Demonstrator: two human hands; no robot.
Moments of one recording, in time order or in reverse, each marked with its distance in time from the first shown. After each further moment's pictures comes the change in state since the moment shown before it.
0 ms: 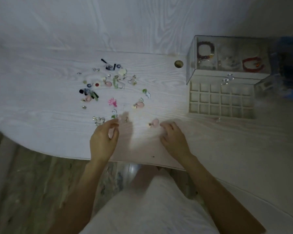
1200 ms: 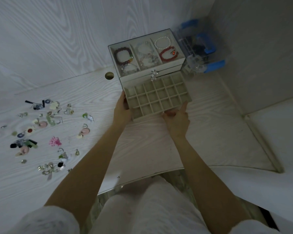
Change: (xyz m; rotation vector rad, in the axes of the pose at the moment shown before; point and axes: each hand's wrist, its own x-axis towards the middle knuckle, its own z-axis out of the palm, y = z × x) left_hand 0.100 0.187 0.151 -0.627 -0.587 -0.091; right_hand 0.012 0.128 -0.069 0.282 0.662 0.830
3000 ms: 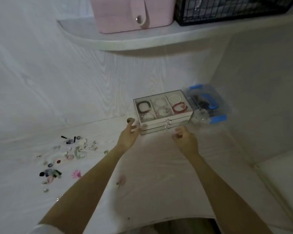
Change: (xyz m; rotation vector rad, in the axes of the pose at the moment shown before) left_hand 0.006 0.062 -0.055 0.262 0.004 0.100; right_hand 0.022 -0.084 -0.051 -0.021 -0.140 -0.424
